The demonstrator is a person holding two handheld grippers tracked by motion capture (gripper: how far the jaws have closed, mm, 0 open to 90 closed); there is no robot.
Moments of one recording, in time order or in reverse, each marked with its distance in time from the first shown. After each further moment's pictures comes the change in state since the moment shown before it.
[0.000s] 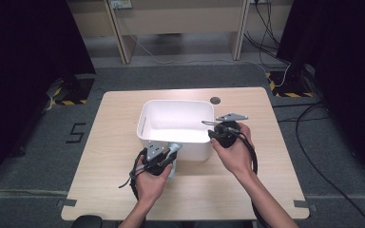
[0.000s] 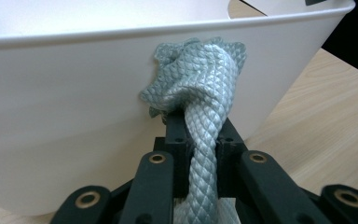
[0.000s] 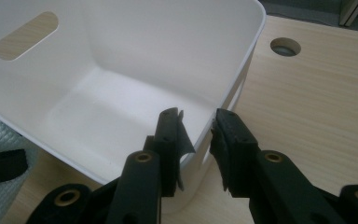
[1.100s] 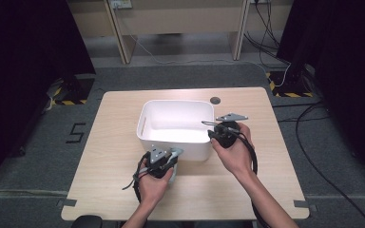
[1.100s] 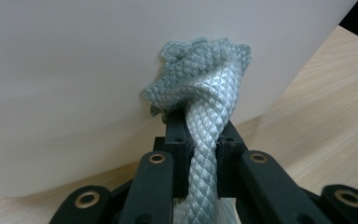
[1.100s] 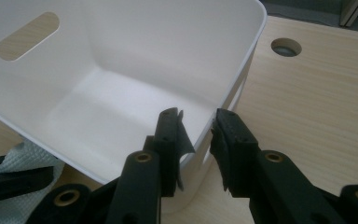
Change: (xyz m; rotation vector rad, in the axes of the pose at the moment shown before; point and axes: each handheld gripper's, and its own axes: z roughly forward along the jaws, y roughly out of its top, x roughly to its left) left arm 0.003 -0.021 0.017 0.055 0.008 -0.005; right arm 0.001 0.000 0.000 -0.003 0.000 -0.003
